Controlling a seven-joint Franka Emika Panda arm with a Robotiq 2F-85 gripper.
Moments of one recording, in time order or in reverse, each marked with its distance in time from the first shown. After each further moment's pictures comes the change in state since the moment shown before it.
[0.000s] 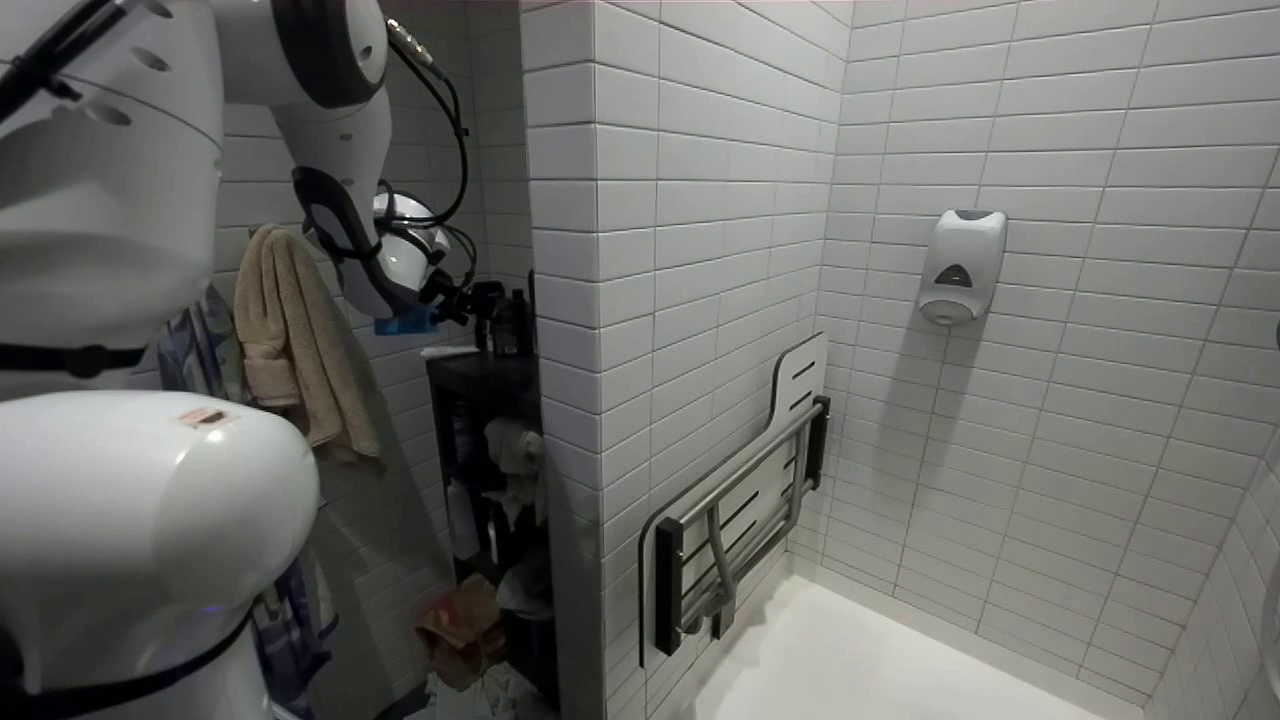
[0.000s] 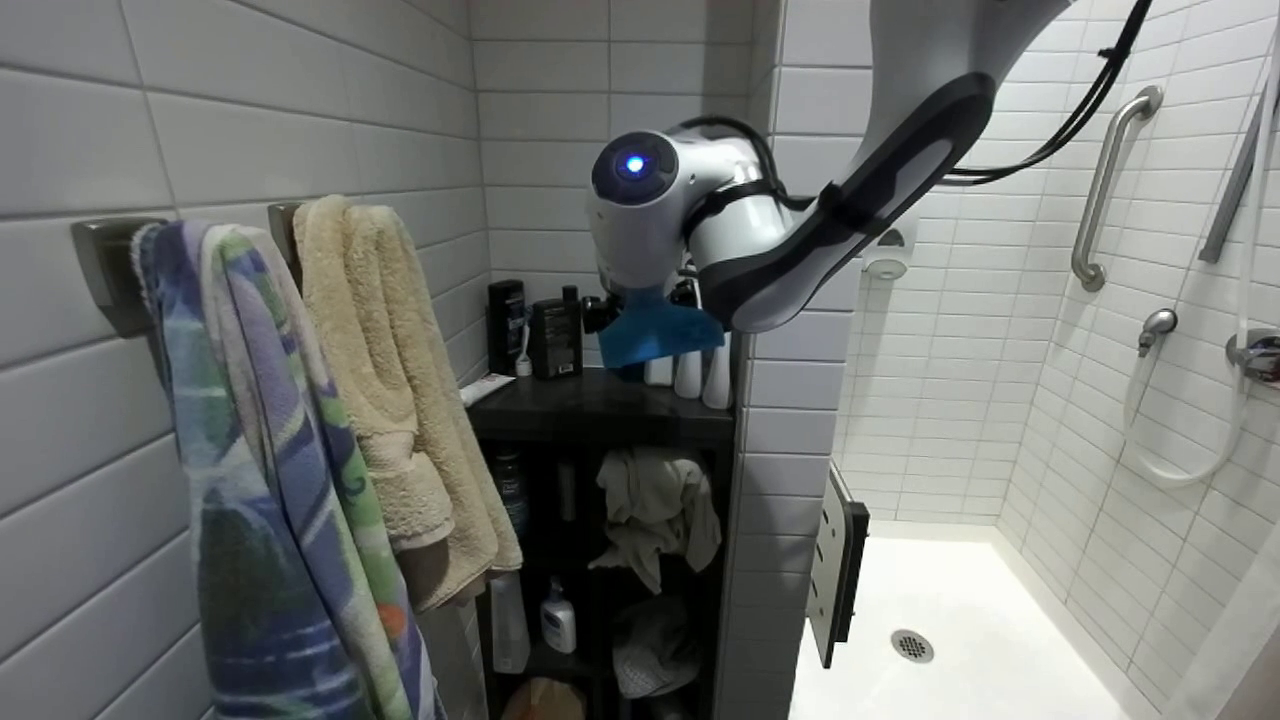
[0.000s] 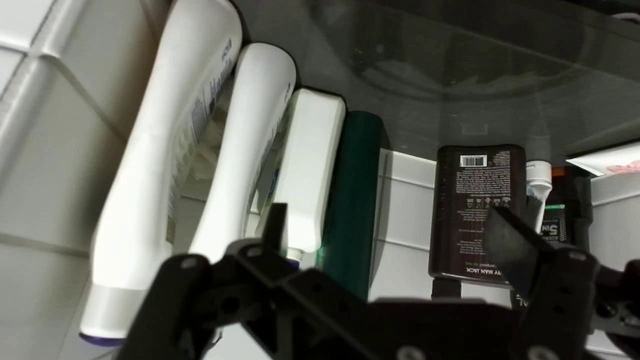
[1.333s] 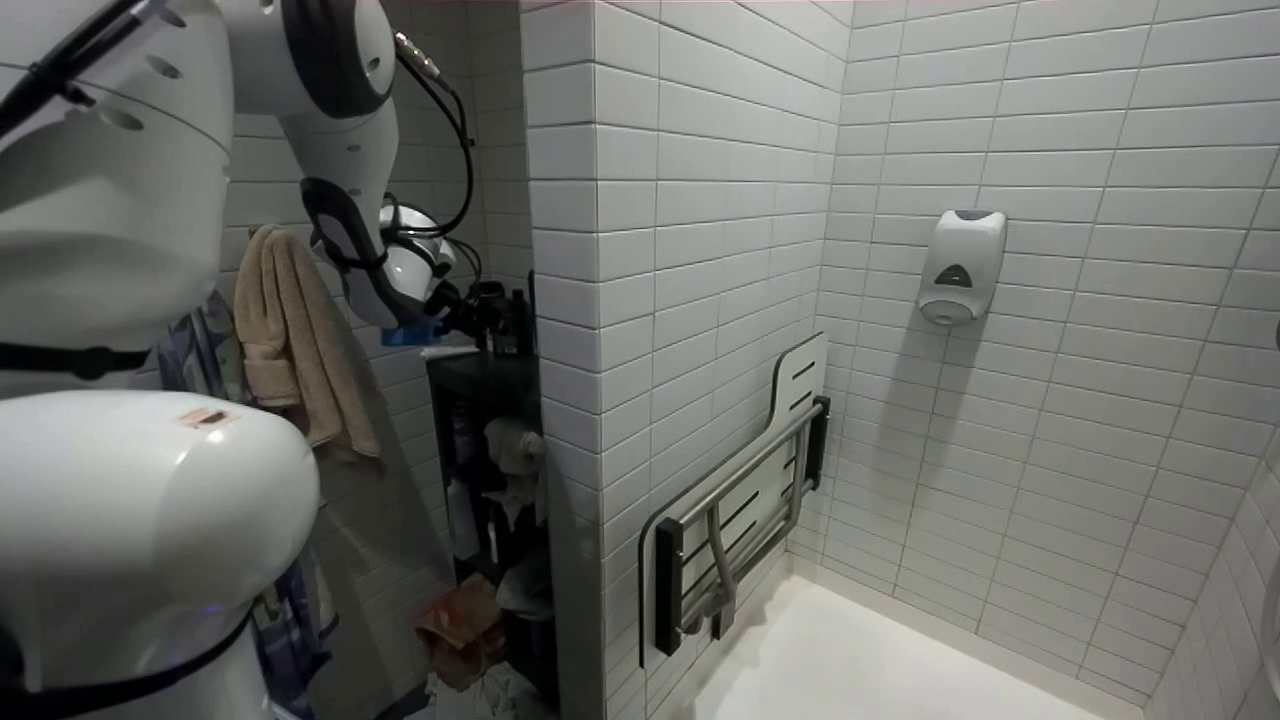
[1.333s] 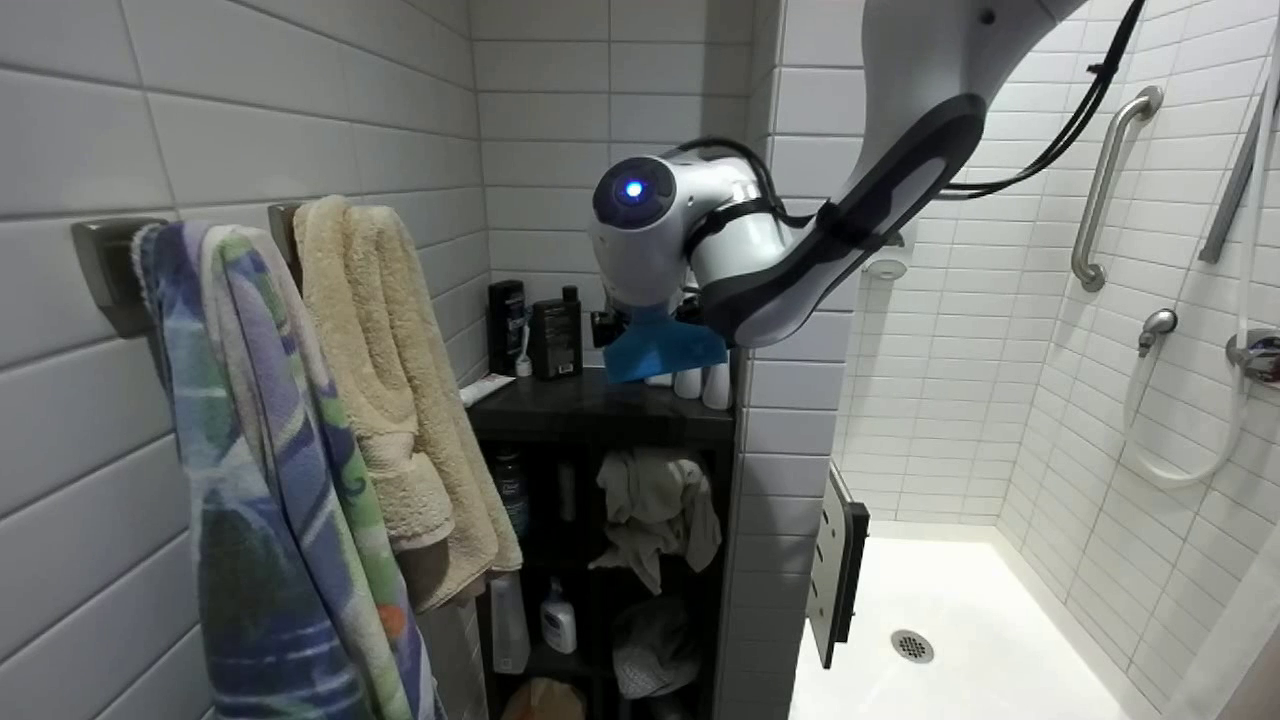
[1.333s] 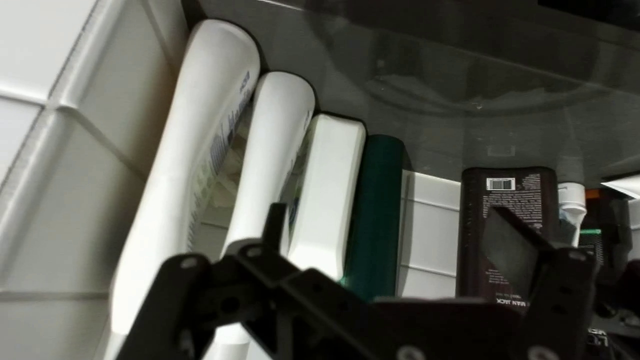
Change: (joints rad) arm 0.000 0.029 -0.008 0.000 -0.012 -0.031 0.044
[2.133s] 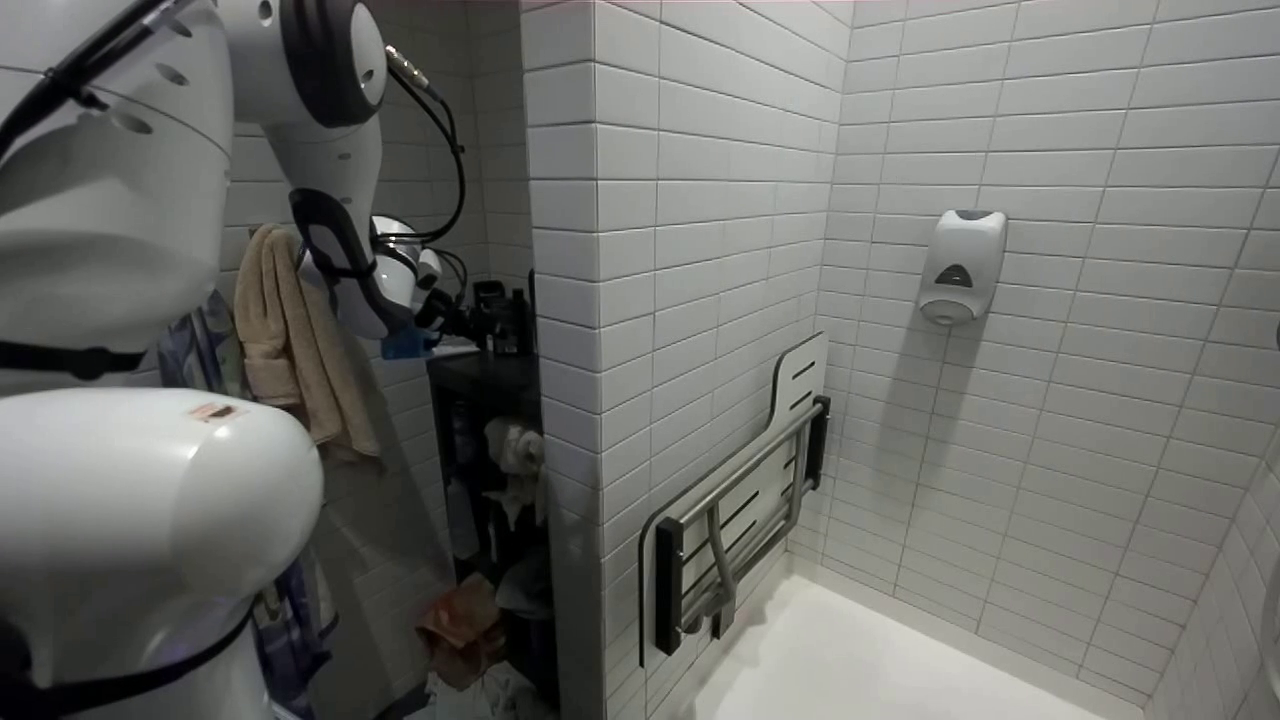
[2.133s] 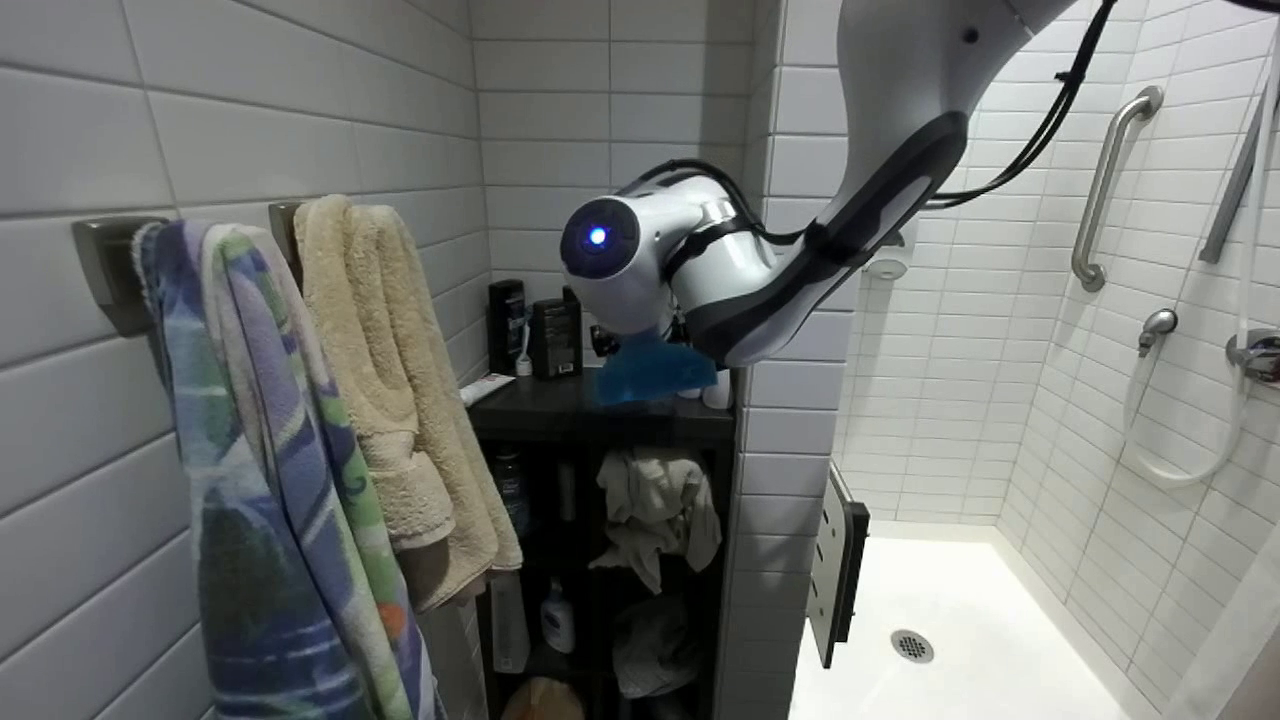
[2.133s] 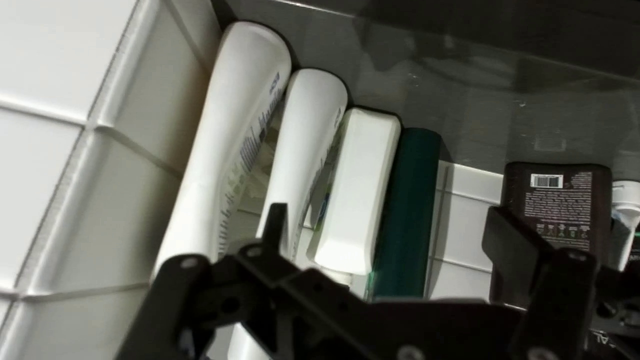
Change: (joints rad) arm 0.054 0.028 0.004 0.000 -0.093 -0.179 0.144
